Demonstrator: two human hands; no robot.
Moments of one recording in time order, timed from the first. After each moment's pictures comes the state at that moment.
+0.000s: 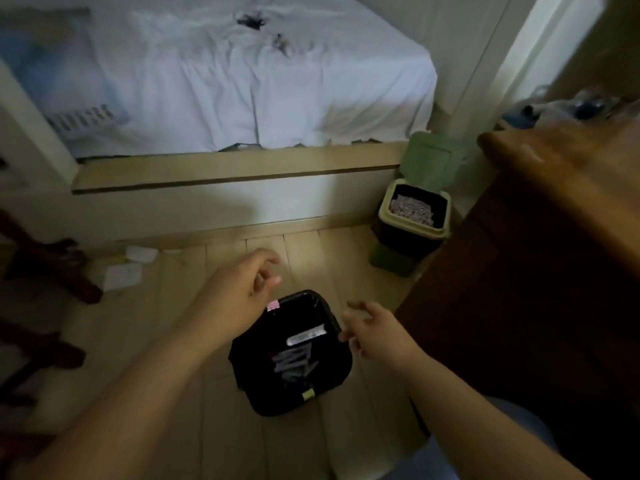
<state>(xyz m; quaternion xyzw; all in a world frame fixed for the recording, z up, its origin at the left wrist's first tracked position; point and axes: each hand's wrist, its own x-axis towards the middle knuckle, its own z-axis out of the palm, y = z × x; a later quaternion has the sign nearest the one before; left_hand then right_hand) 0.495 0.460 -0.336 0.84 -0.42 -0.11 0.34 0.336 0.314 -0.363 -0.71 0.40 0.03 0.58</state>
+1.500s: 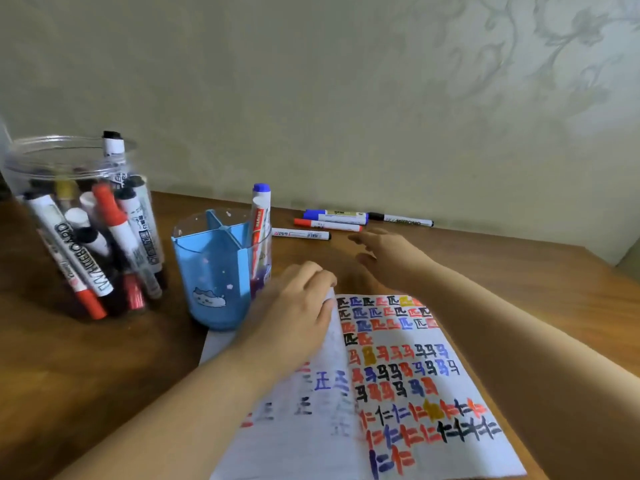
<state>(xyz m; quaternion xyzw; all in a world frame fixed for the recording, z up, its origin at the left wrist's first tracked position) -0.107 0.098 -0.202 0.31 -0.88 -0.02 0.35 -0.308 0.076 -0.168 -0.68 0.72 -0.11 -0.03</state>
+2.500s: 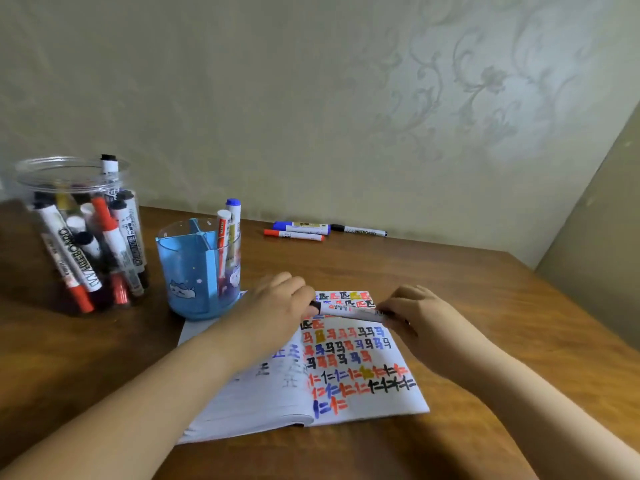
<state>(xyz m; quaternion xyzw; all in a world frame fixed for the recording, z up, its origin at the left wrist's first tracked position) -0.108 0.119 -0.184 0.19 -0.94 0.09 0.25 -0.305 0.252 -0.153 -0.70 0.70 -0.13 -0.08</state>
